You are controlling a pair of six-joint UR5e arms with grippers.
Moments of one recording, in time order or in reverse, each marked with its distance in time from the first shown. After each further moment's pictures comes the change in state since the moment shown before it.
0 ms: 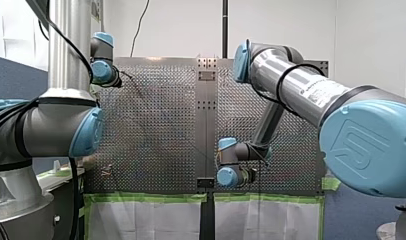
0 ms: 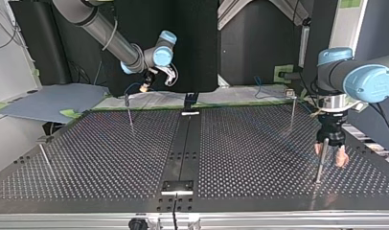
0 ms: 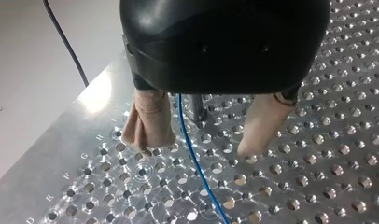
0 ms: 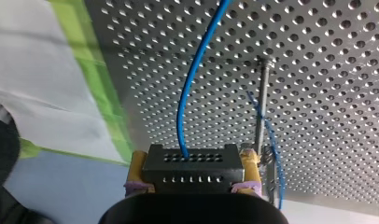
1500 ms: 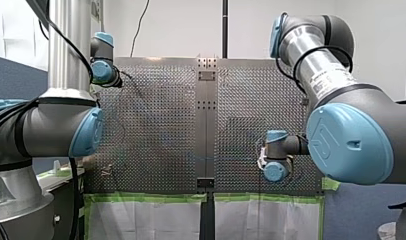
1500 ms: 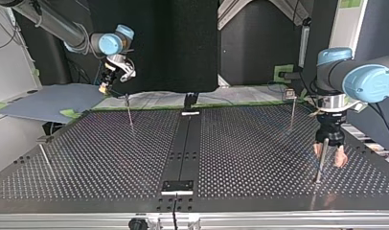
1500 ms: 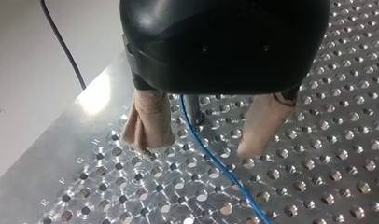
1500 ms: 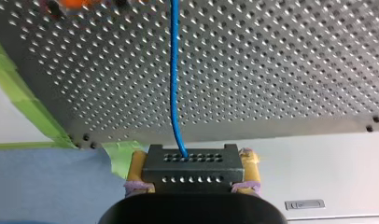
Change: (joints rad) left arm -0.004 0.000 0.000 0.000 0.004 0.000; right arm -0.337 -0.233 0.414 -0.414 -0.343 -0.020
